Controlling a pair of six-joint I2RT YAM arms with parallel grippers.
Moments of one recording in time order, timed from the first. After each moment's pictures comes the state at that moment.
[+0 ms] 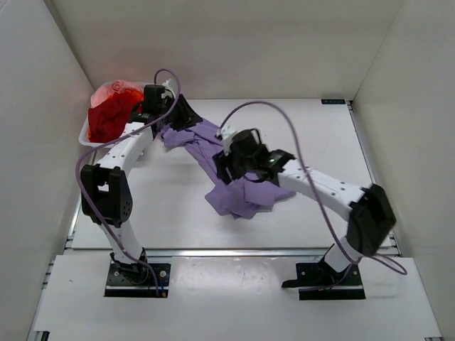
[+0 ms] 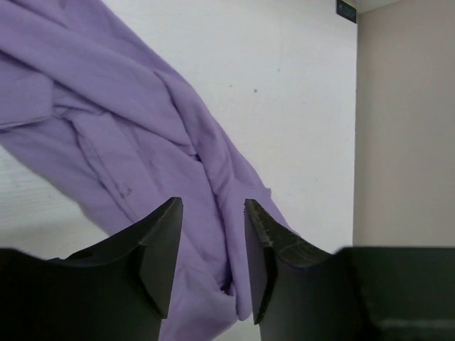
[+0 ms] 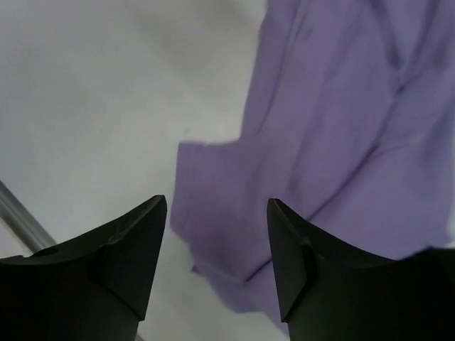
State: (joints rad) left arm -0.19 1.80 1.55 -0.33 0.41 -0.64; right arm 0.78 1.54 1.28 -0.35 -0.06 0.07
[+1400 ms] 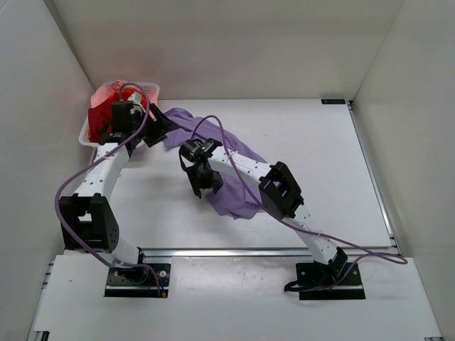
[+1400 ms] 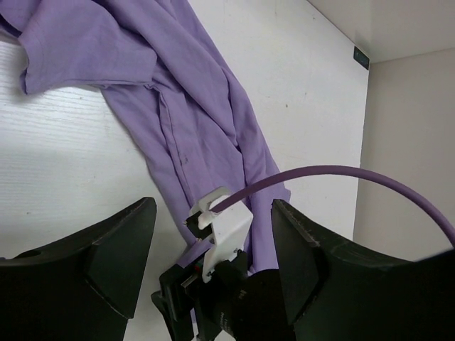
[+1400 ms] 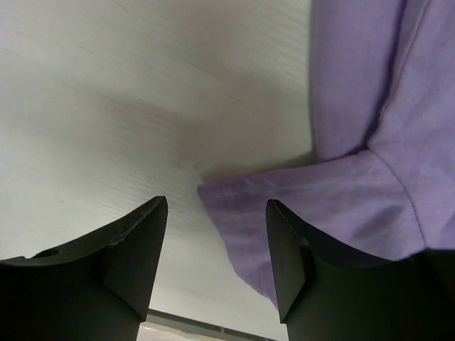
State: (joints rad) left arm -0.01 1.52 1.25 -0.32 0.40 -0.66; right arm 0.91 2.43 2.20 -1.10 0.01 0.50
